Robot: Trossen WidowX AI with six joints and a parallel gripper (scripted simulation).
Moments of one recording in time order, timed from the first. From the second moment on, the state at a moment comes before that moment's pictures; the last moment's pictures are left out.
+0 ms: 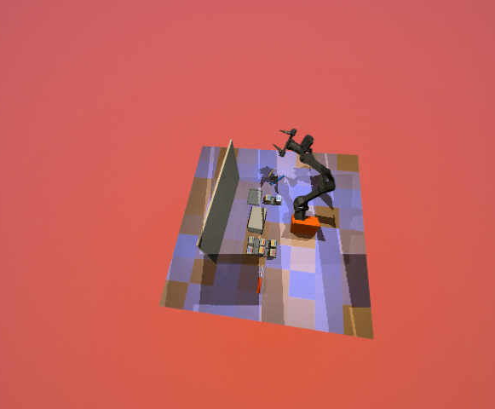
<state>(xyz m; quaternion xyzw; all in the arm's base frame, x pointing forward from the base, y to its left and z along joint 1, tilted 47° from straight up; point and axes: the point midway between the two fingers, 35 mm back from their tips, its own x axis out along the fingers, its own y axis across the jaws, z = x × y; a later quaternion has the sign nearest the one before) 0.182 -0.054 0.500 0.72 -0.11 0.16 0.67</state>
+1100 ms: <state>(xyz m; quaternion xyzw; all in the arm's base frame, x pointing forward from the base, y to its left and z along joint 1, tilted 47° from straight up) 0.409 -0.010 0.200 0.42 0.39 -0.29 0.77</state>
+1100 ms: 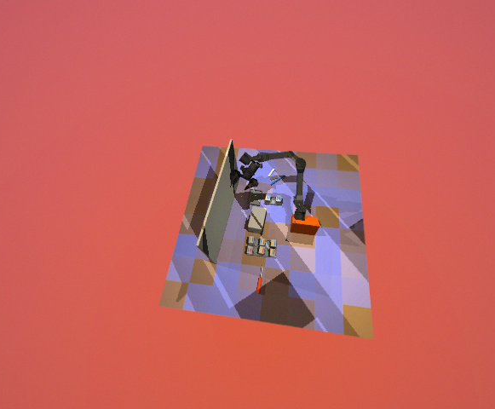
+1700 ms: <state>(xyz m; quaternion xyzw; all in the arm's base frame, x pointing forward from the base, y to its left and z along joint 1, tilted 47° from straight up) 0.369 0.094 0.063 -0.25 0.64 -0.30 0.66</state>
